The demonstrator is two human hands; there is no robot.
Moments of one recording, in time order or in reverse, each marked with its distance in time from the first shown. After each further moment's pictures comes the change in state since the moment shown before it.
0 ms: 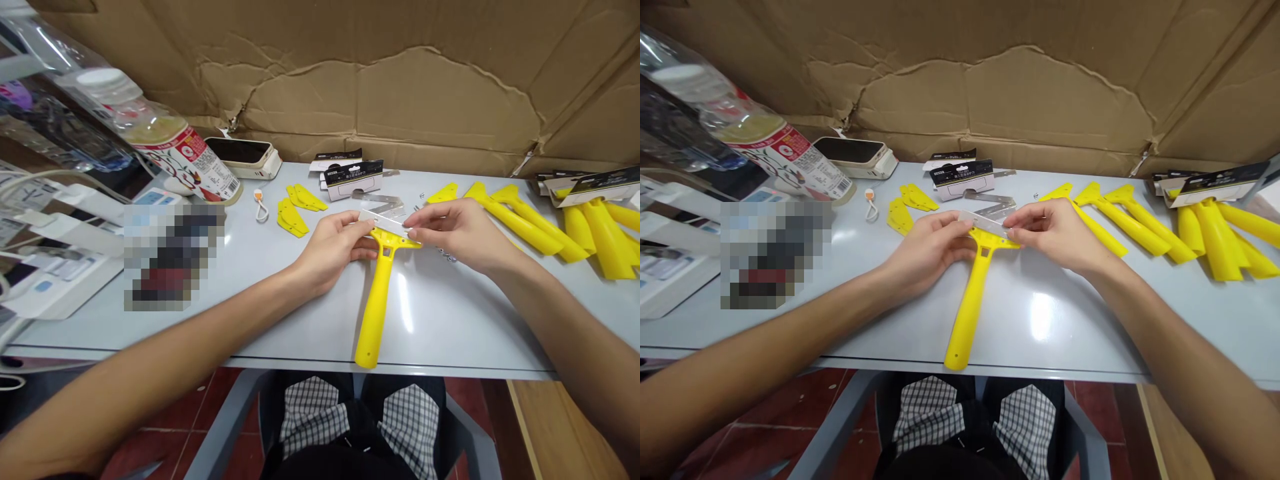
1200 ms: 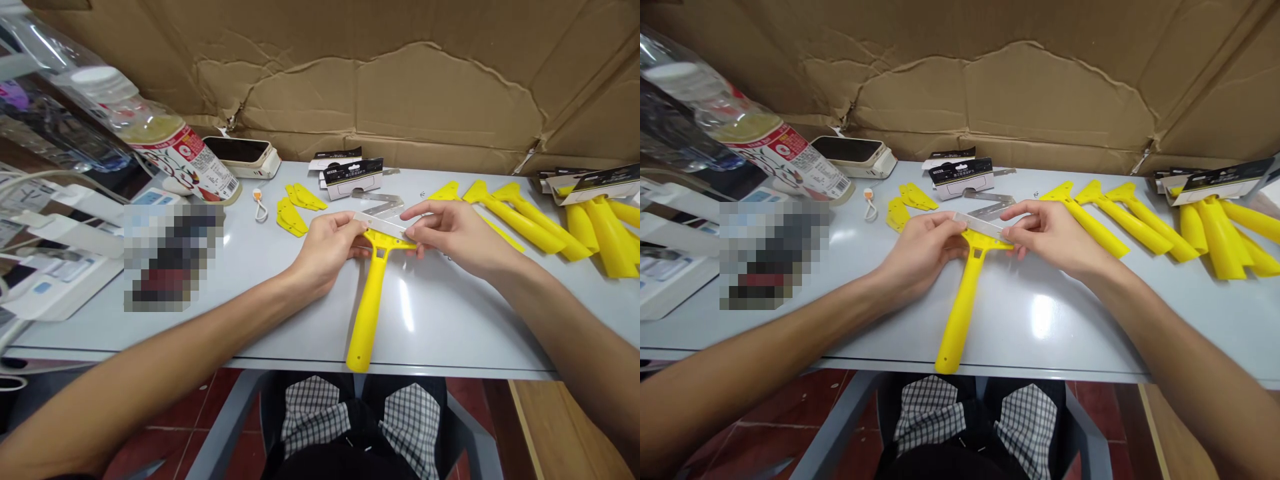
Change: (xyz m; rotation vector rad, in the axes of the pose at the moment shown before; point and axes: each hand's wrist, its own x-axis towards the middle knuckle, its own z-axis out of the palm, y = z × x) left_hand -0.003 0.000 0.002 0.064 0.091 0.060; right_hand -0.004 -0.008 0.007 0.052 -0.067 0.044
